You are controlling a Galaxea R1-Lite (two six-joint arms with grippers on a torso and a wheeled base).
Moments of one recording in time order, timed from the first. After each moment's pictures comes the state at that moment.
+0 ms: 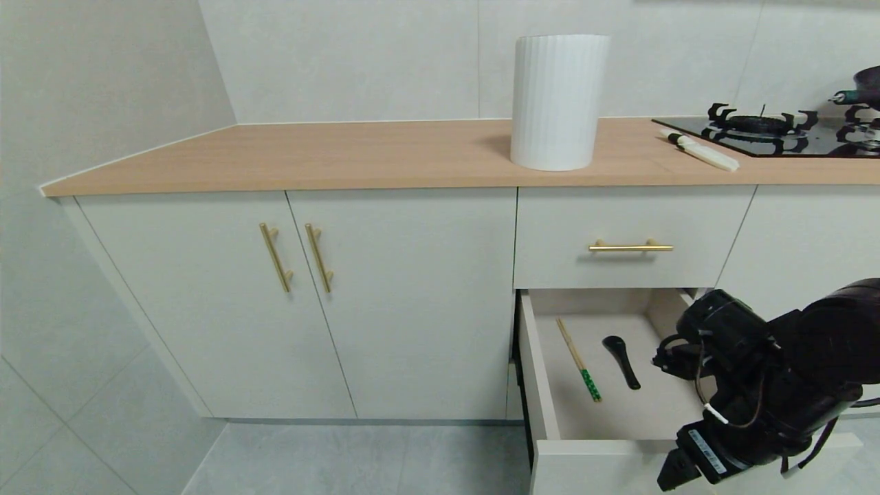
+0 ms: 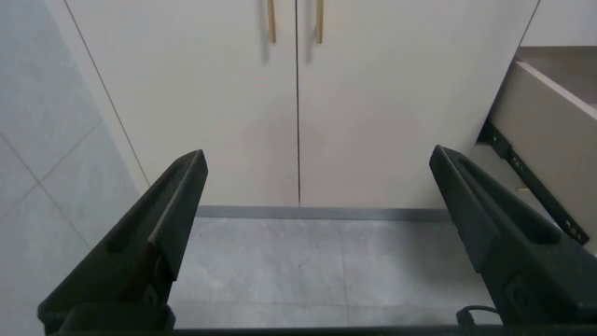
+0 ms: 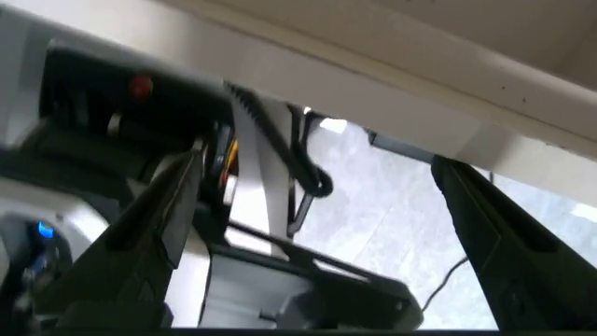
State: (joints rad) left arm 0.00 0.00 0.00 0.00 0.02 -0.01; right arm 0.39 1.77 -0.92 0.50 0.00 0.12
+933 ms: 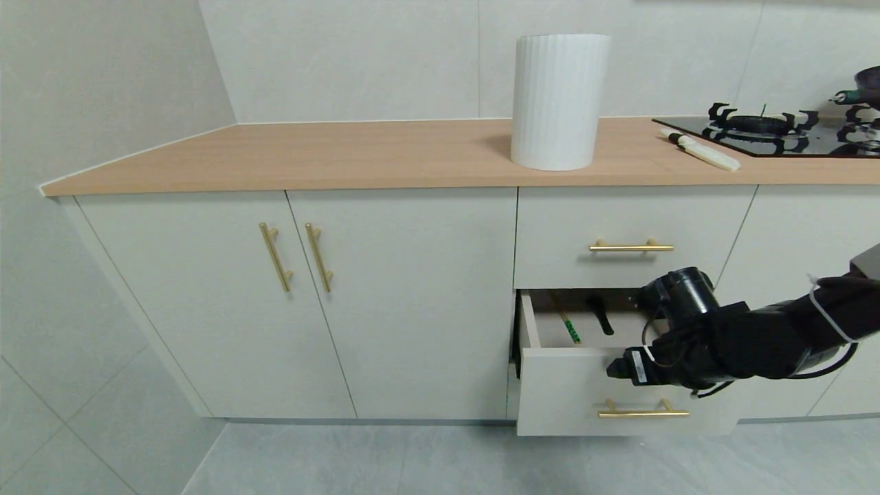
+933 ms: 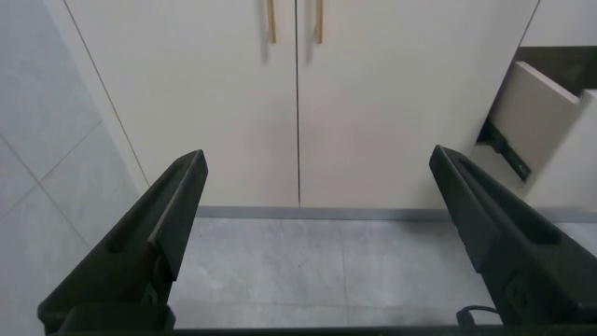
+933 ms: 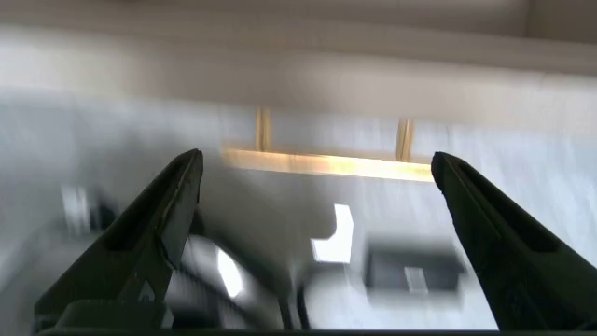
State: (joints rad) left arm 0.00 0.00 0.00 0.00 0.02 -0.01; right arm 0.30 2.02 -0.95 -0.15 -0.16 0.21
